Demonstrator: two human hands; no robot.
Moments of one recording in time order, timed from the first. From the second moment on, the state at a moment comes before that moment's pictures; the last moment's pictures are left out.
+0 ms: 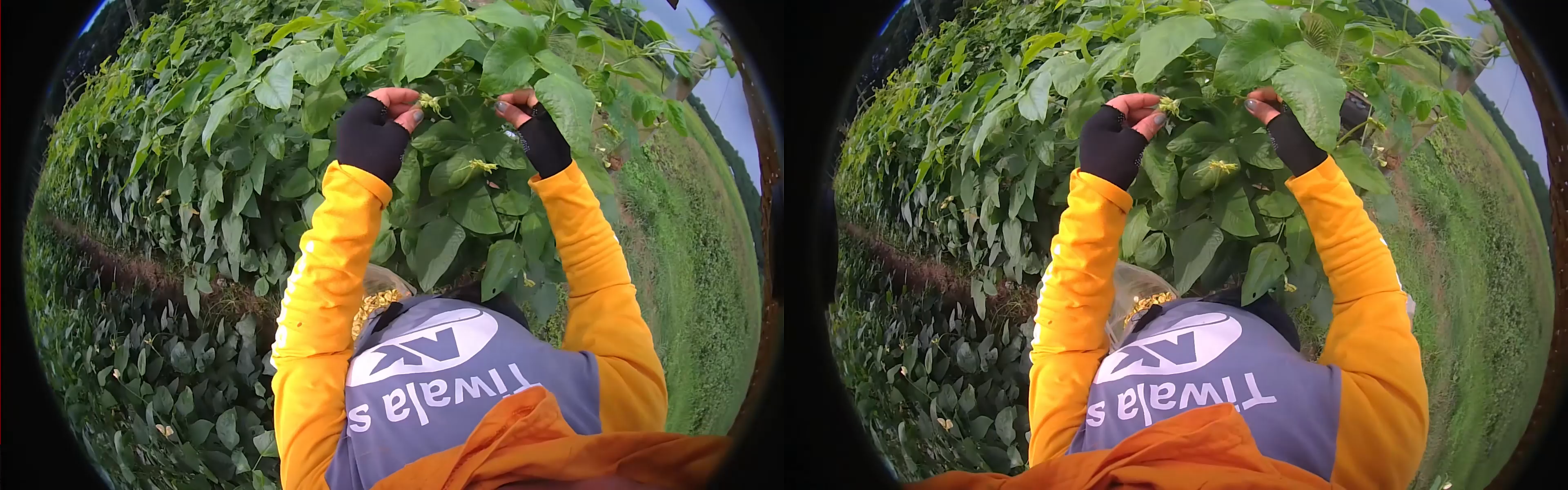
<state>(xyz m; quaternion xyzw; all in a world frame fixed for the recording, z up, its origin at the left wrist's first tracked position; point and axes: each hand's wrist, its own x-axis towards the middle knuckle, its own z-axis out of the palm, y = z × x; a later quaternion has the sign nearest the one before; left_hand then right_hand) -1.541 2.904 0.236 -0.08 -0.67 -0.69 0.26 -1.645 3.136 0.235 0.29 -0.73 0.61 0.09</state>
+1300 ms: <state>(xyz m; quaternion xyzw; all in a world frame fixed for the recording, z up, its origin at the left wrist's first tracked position) -1.372 2.812 0.040 -0.14 -0.93 -0.31 -0.10 -1.634 3.120 0.225 0.11 -0.64 0.76 0.00</state>
